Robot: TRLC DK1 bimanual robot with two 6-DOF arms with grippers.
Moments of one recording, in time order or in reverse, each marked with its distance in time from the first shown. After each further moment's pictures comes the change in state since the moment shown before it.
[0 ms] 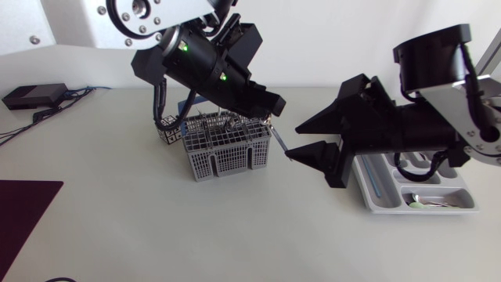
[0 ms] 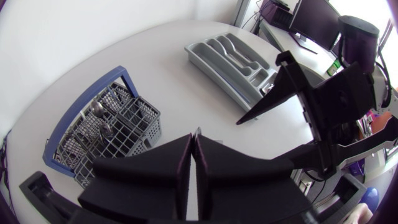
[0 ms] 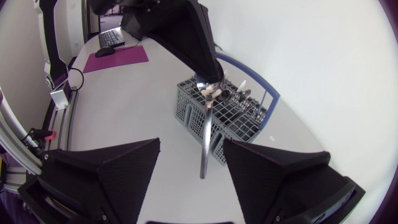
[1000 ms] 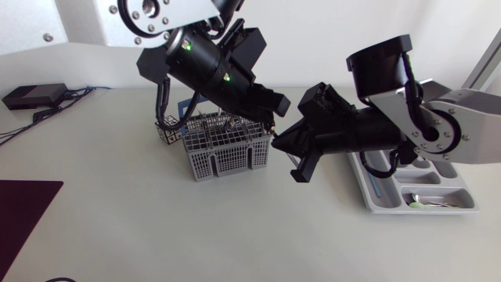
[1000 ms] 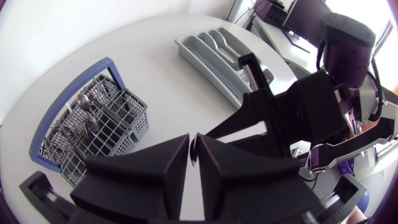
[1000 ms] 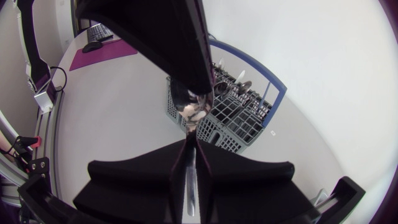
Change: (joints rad) left arm 0.001 0.024 0.030 -0.038 0.061 -0.023; right arm 0.096 0.142 0.033 0.102 0.147 0.077
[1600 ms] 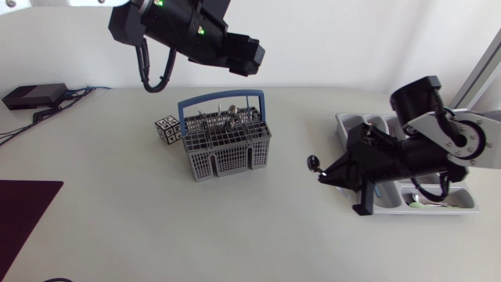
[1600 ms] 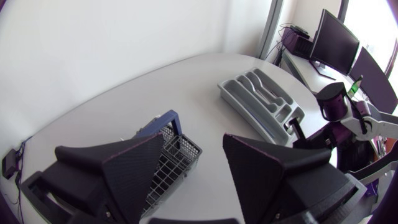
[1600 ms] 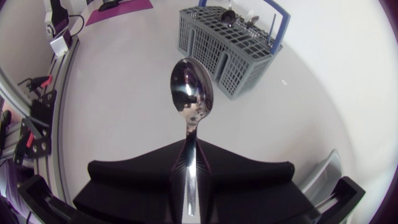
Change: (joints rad) left arm 0.110 -0.013 0.089 0.099 -0.153 0.061; right arm -0.333 -0.034 -0.117 -0.315 -0.167 -0.446
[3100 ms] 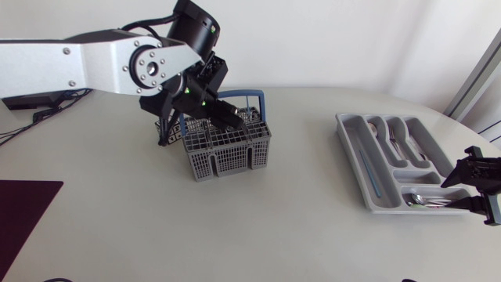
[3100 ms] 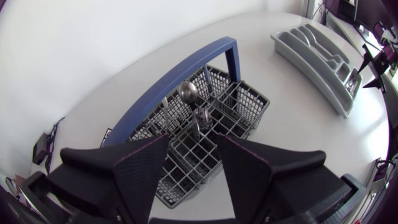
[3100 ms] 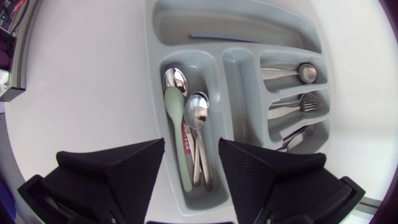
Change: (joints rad) left arm -0.001 0.023 -0.315 0.176 -0.311 0.084; right arm -0.839 0.394 0.274 -0.235 0.276 -1.111
